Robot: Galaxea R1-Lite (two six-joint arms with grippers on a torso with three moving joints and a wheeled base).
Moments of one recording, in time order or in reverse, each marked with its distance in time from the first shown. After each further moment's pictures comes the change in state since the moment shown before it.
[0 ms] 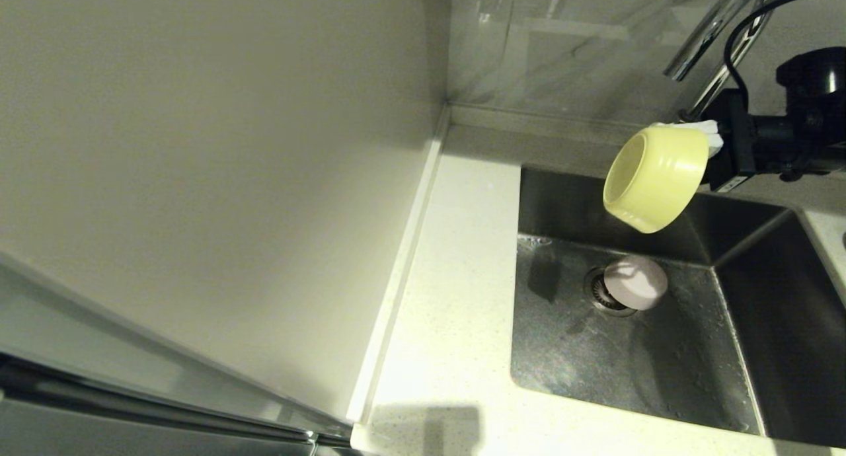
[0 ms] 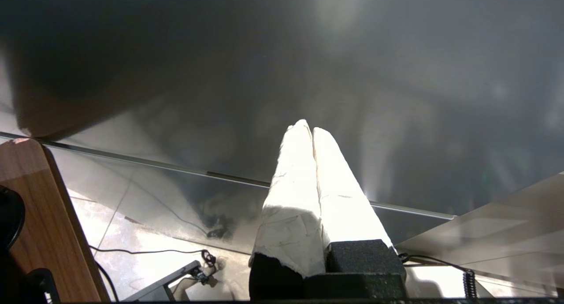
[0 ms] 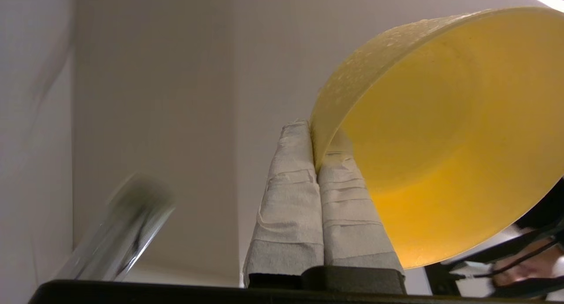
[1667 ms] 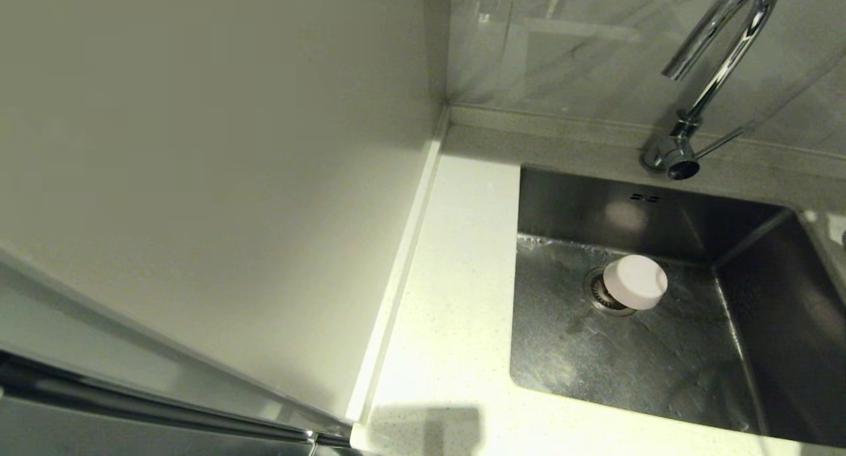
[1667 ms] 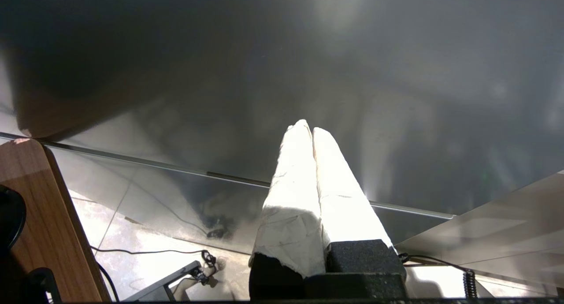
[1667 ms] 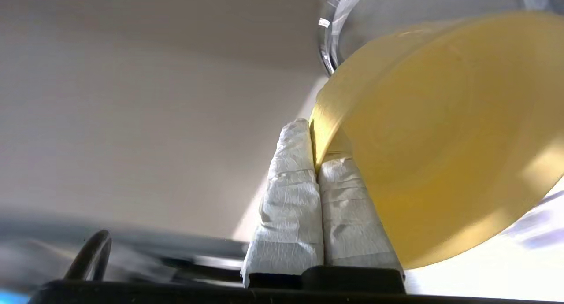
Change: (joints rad) left arm 0.000 0.000 0.000 0.000 0.000 0.000; right arm -0.659 -0.310 0.359 -1.837 0.045 0.018
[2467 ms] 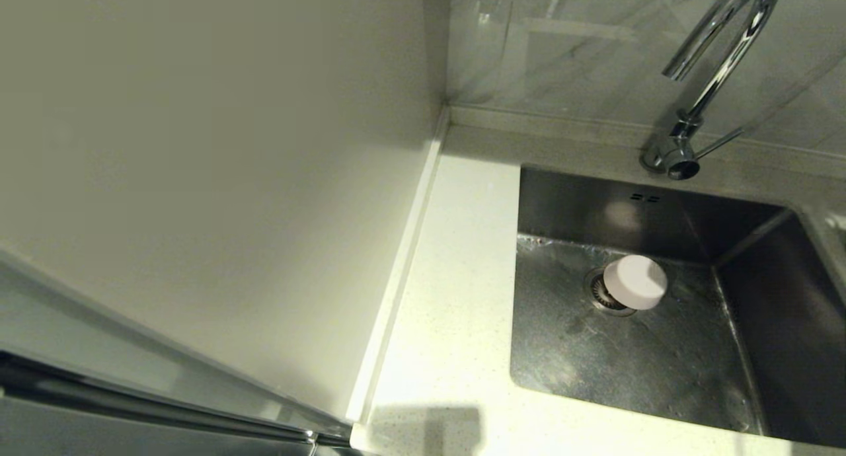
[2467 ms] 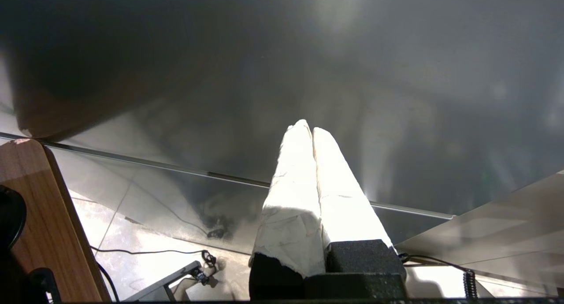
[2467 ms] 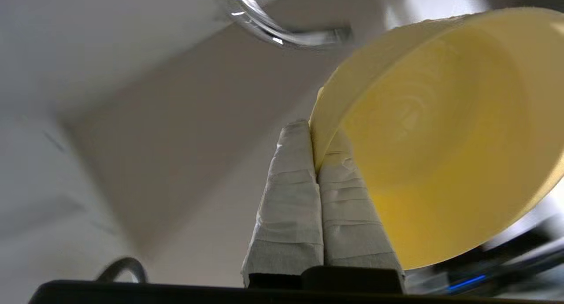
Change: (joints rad) left arm 0.000 0.000 0.000 0.000 0.000 0.000; right arm 0.023 -0.104 -0.052 1.424 -0.003 -0.112
